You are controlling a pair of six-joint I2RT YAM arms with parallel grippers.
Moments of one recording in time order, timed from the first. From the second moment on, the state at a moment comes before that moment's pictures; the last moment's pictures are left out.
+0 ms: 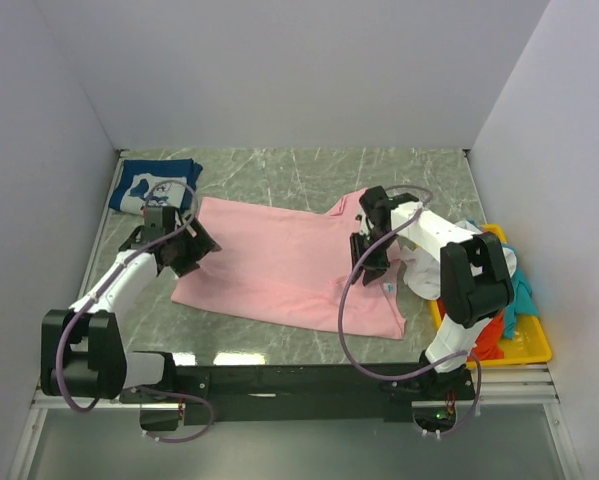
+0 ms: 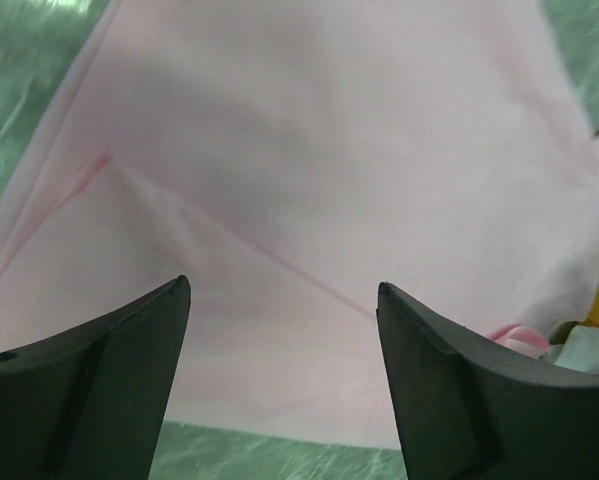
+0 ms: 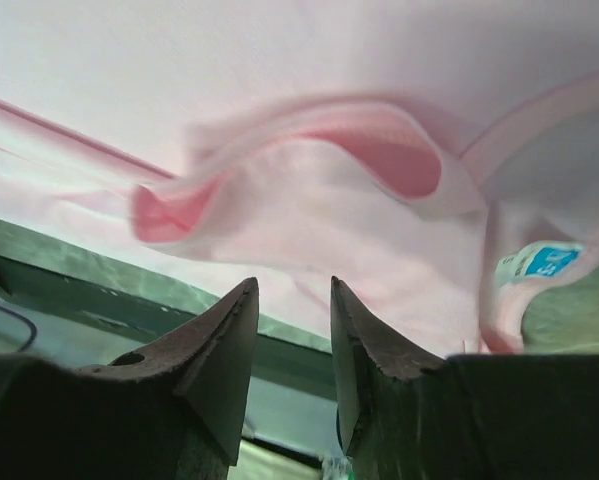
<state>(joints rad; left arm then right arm) -0.06 1.27 0.74 -0.41 0.17 -0.75 0.34 1.74 1.18 -0.98 -0.29 0.33</state>
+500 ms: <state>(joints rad) -0.08 1.67 0.95 -0.19 0.30 -0.61 0.35 1.90 1.26 -0.86 -0.27 0.37</state>
